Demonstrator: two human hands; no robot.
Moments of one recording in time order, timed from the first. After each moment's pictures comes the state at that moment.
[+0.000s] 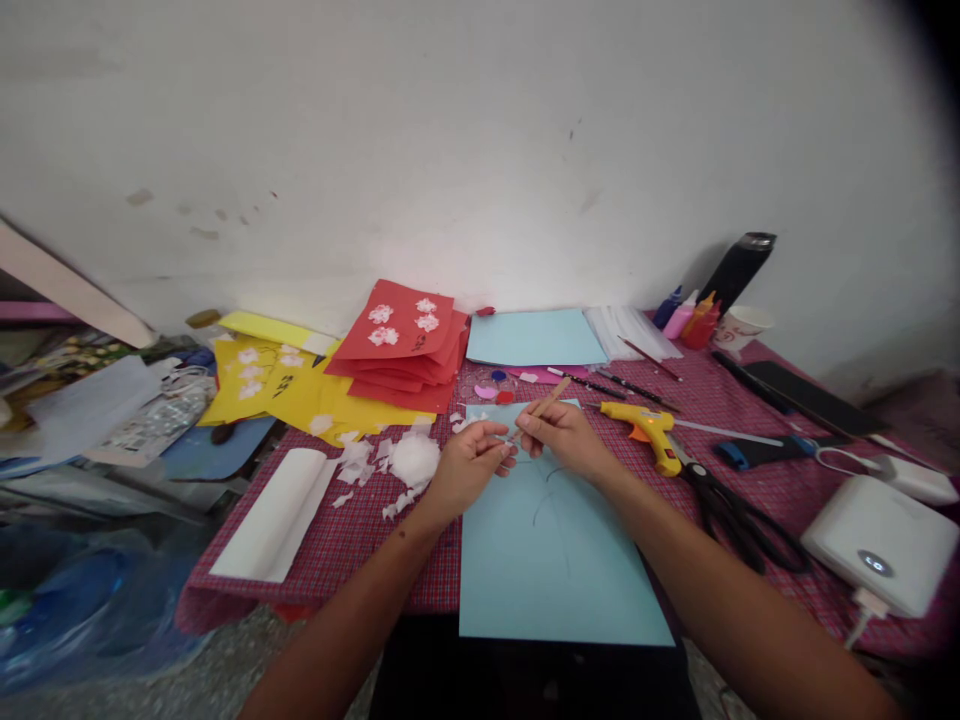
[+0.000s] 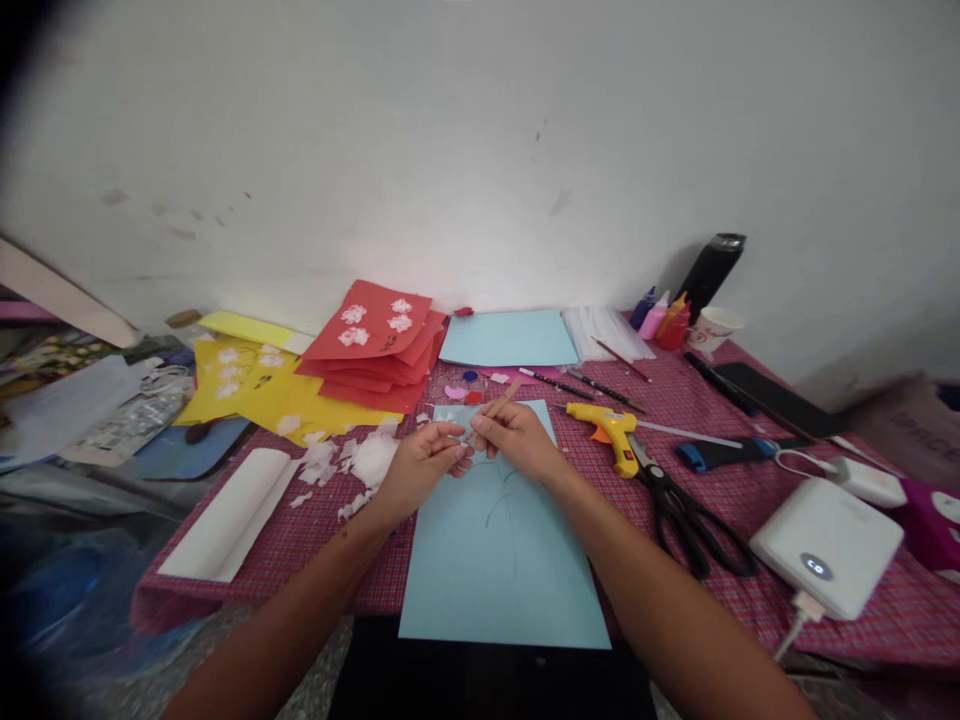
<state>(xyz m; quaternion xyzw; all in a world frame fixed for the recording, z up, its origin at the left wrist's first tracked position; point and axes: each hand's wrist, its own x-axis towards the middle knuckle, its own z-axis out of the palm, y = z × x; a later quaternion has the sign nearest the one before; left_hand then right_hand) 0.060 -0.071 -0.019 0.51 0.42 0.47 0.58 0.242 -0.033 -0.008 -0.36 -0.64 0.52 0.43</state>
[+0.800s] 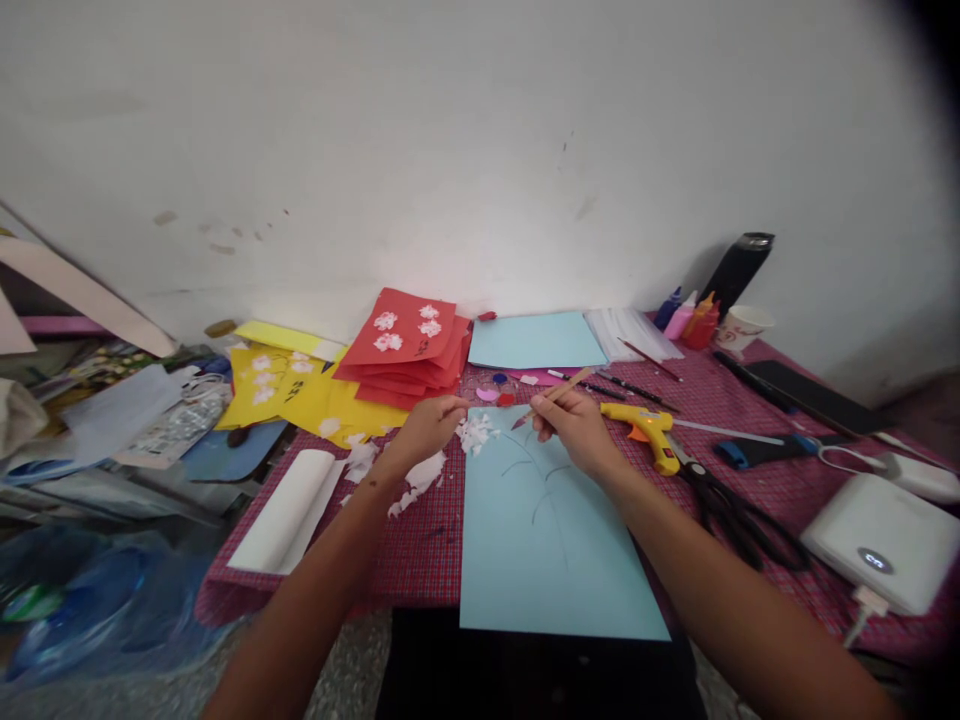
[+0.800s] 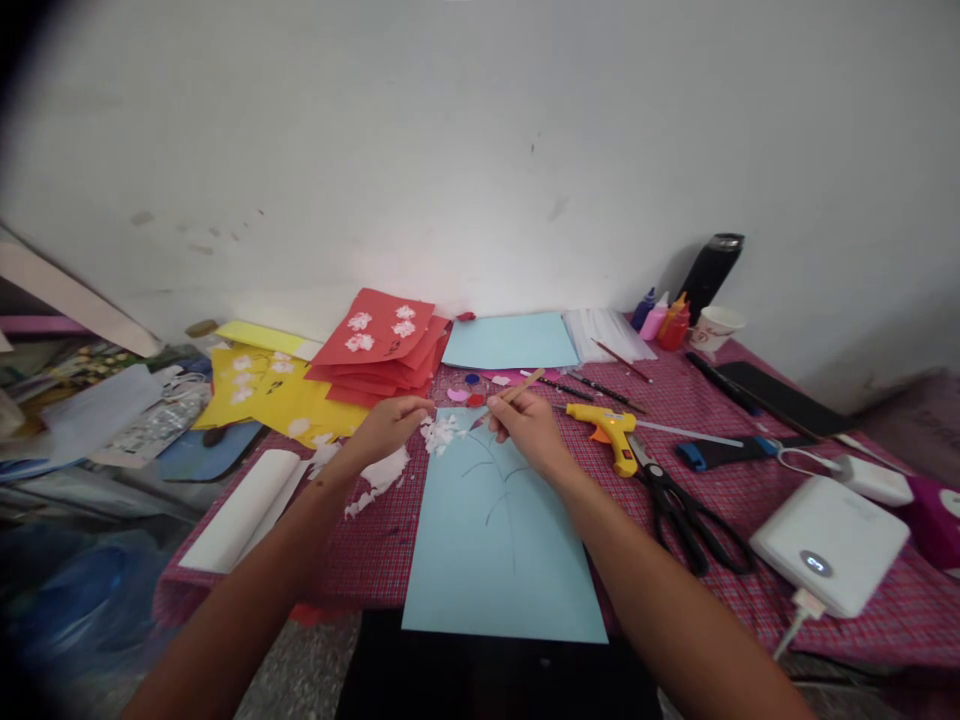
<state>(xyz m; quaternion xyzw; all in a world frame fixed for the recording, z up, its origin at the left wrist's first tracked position) -0.003 -0.024 0.025 0.74 0.53 0.33 0.25 0.247 -0.028 -0.003 -0.39 -0.56 0.50 0.53</state>
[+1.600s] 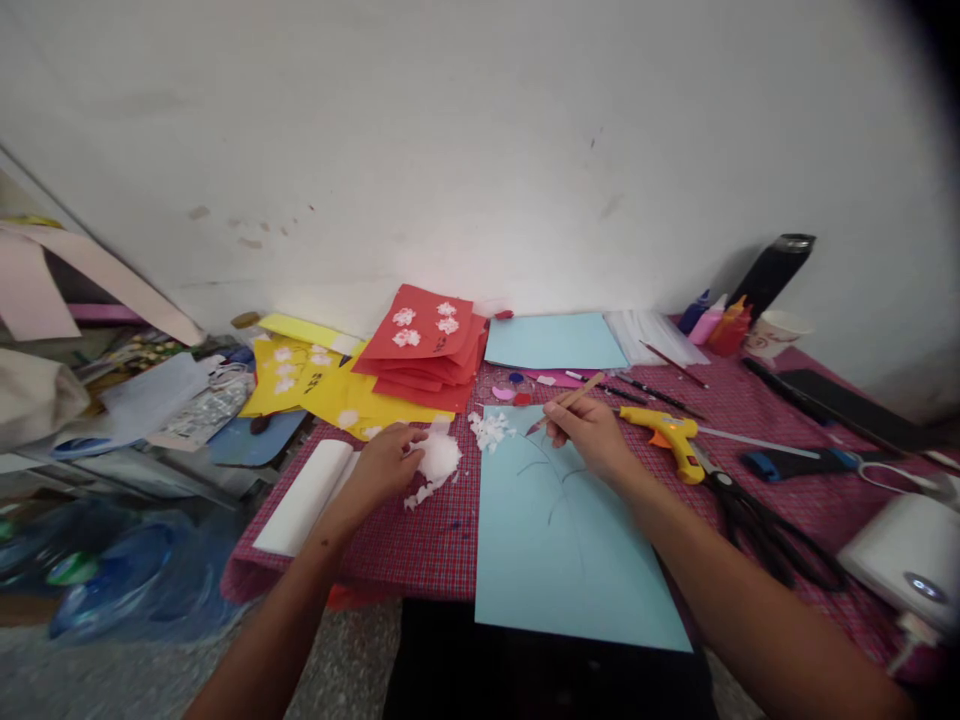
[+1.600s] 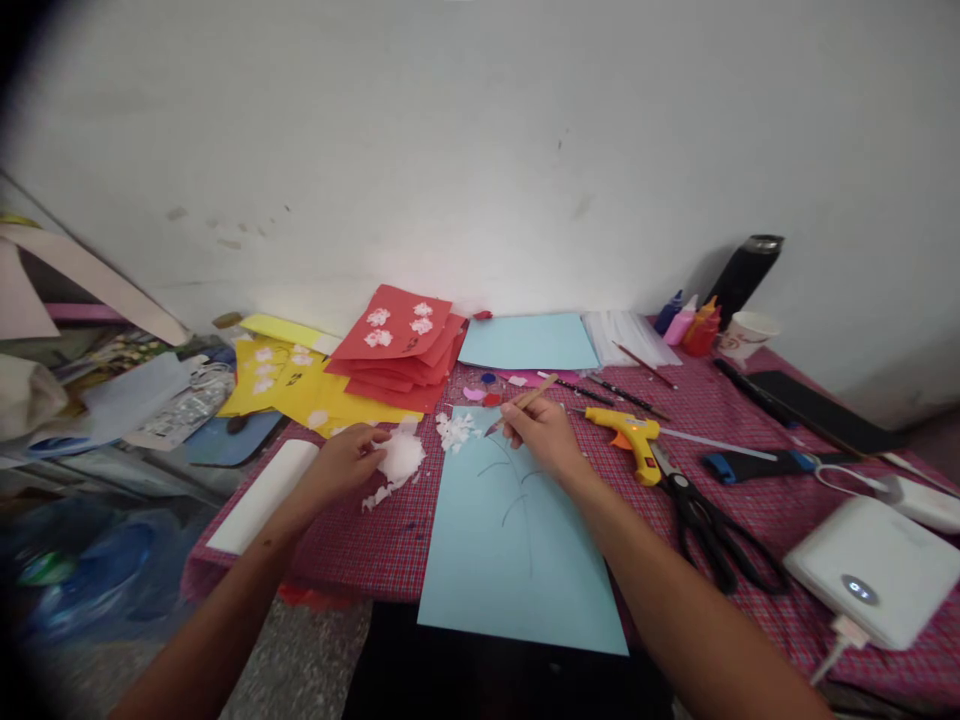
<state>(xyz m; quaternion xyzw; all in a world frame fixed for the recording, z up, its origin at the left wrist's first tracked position) -0.081 -0.084 0.005 0.75 0.62 0.20 0.10 0.244 -0.029 -0.011 -0.41 -0.58 0.49 0.51</state>
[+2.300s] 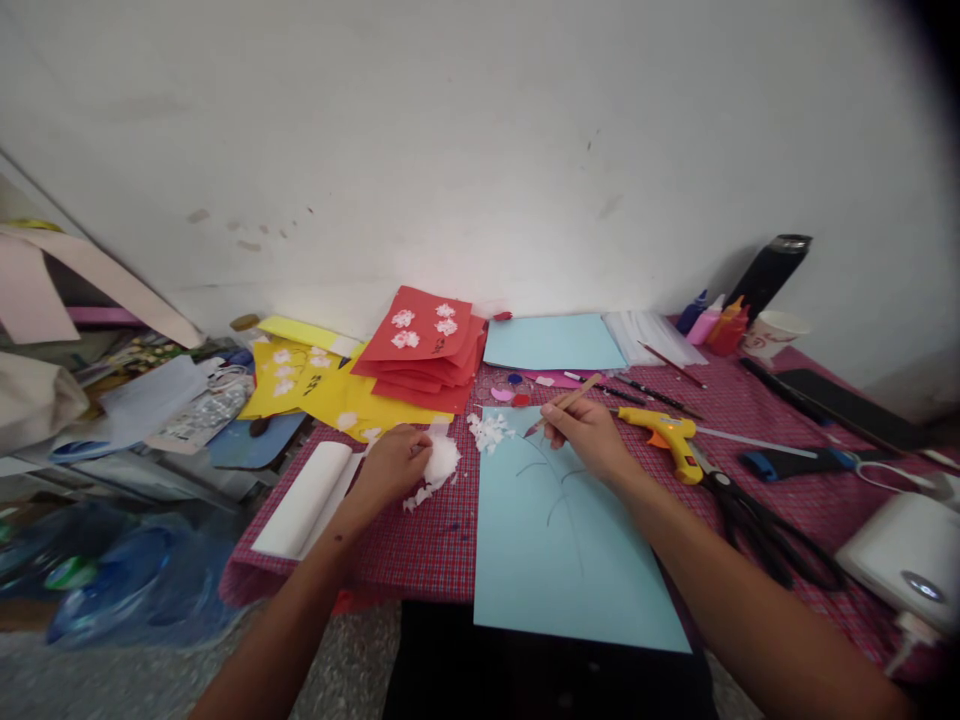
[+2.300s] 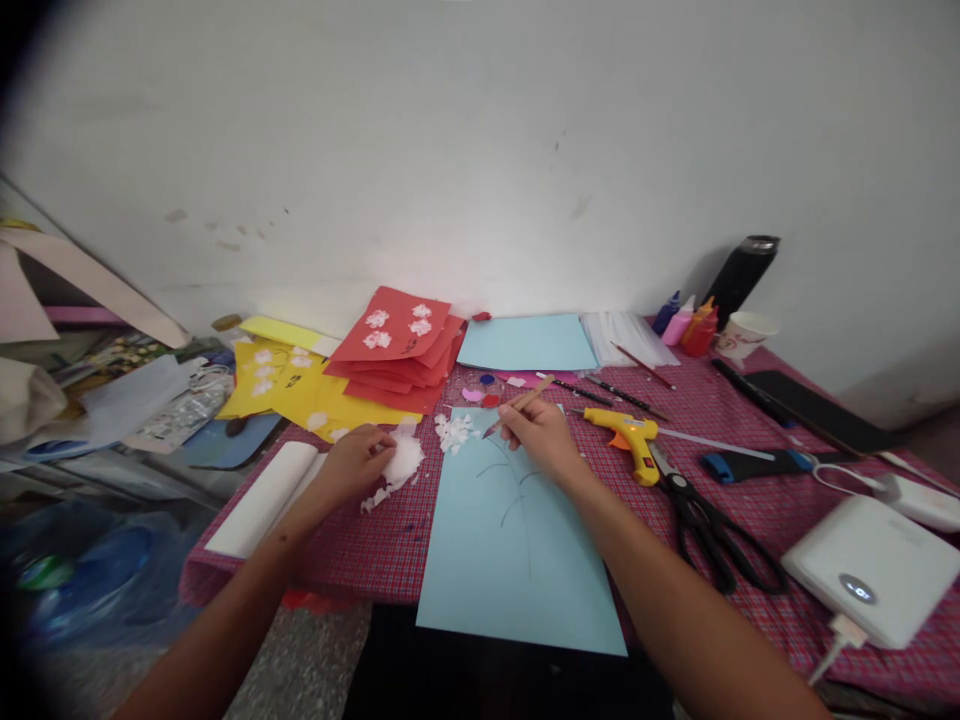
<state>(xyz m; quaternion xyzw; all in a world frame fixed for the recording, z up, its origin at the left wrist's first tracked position) -0.073 -0.078 -0.004 0.77 0.60 0.20 0.06 0.241 -0.030 -0.008 -0.42 -0.57 0.49 0.51</state>
